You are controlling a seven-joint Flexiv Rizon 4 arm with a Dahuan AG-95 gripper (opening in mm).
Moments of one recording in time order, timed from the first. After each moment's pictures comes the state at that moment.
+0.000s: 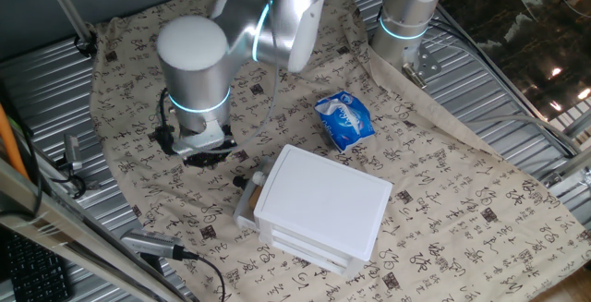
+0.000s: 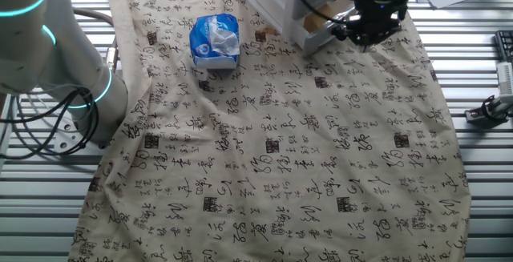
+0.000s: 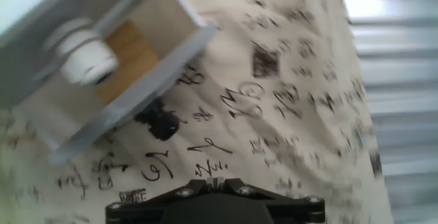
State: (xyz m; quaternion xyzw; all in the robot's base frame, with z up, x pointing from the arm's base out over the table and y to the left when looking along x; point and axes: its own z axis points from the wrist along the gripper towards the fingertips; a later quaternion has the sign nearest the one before) arm 0.602 0.117 0.096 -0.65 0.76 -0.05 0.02
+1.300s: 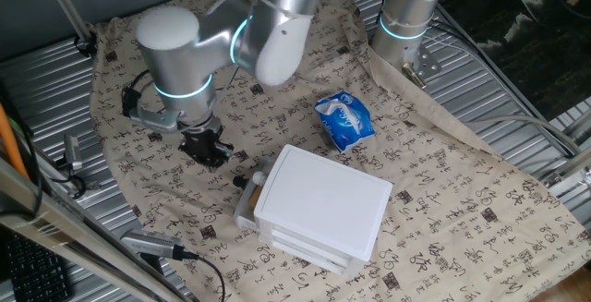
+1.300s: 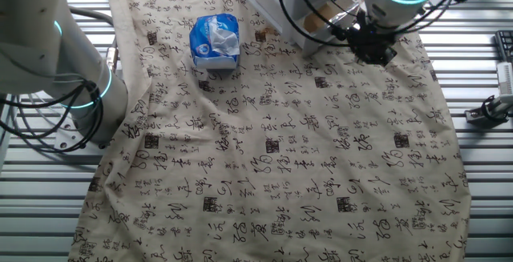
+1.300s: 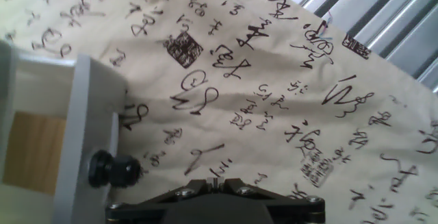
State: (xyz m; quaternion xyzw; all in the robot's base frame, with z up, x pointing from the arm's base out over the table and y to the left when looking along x) arm 0.603 0.113 0.061 -0.38 0.92 0.06 0.04
